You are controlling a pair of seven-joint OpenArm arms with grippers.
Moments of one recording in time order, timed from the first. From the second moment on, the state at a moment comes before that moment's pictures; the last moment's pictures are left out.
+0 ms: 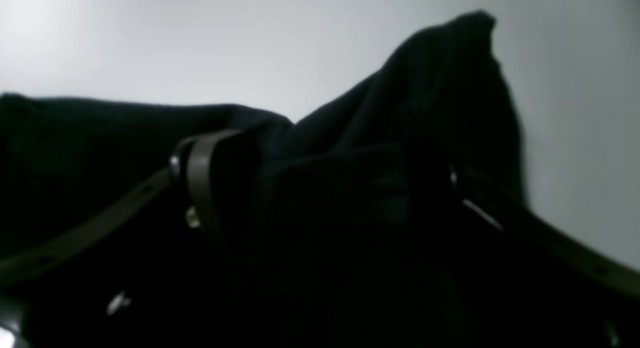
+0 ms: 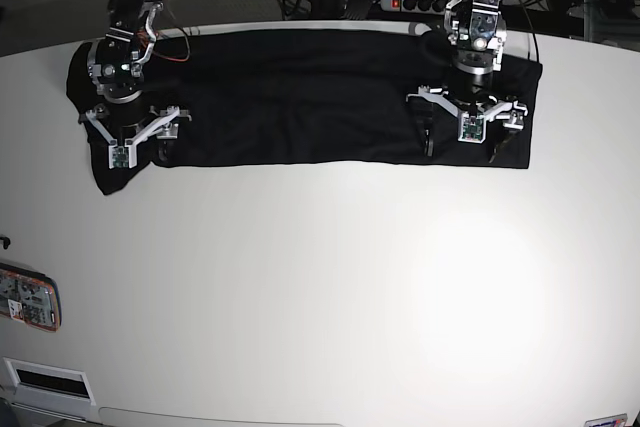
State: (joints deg) left arm 23.3 -7.4 -0.6 80.7 2.5 1.3 -4.5; right arm -15.5 2.9 24.1 87.3 -3.7 24.0 -21.7
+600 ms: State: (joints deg) left arm 9.0 -14.4 -1.0 67.5 1.9 1.7 -5.3; right arm 0.5 3.3 22.3 68.9 -3.7 24.6 -15.7
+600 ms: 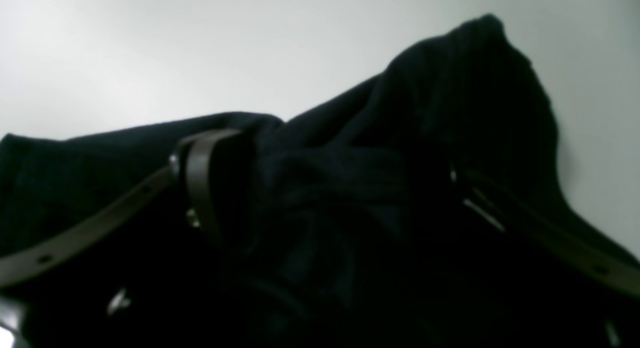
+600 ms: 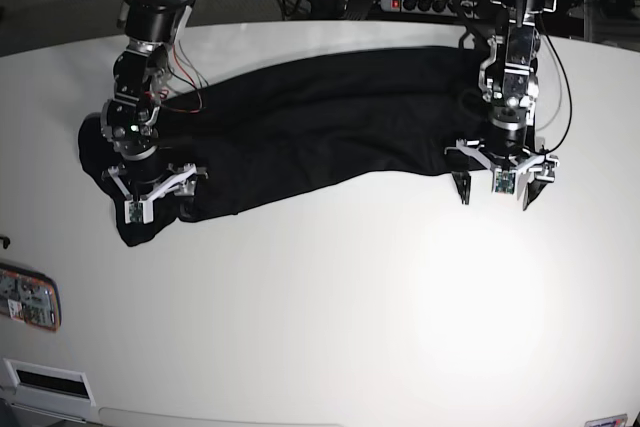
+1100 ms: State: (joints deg) left arm 12.8 -12.0 -7.6 90.0 5.7 1.3 9.5; right arm -1.5 2.6 20.9 81.9 -7.4 24.8 -19.1
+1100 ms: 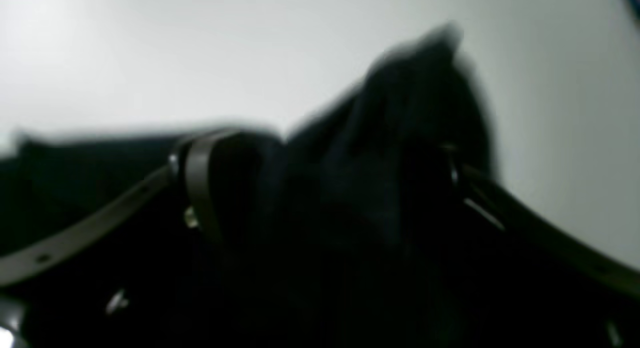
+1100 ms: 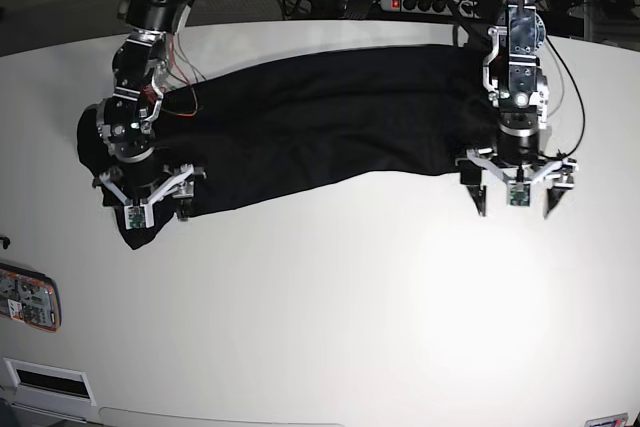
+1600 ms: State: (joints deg) left arm 32.7 -15.0 -13.0 106.7 -10.7 1.6 10.2; right arm -9.6 2.5 13.2 111.2 -6.8 25.3 -16.8
